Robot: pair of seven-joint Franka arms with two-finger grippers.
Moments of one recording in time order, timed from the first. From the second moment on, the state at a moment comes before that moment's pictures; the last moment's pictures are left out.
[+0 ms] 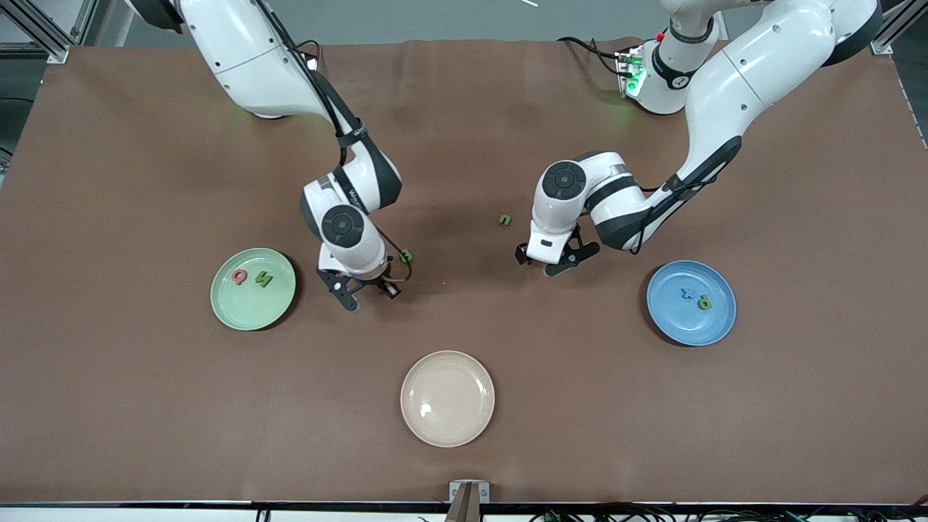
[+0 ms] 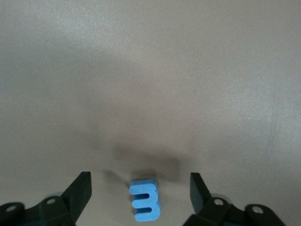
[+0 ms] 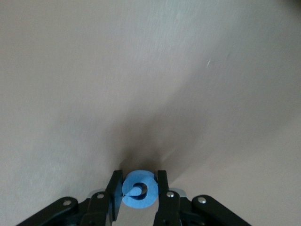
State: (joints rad) left arm 0.20 0.76 -0.88 -2.00 0.85 2.31 -1.65; right arm 0.54 0.61 -0.03 -1.84 0.04 2.40 1.32
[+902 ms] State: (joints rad) left arm 0.17 0.79 -0.88 -2.00 0.85 2.31 -1.67; right arm 0.16 0.43 -0.04 -2.04 0.05 2.40 0.62
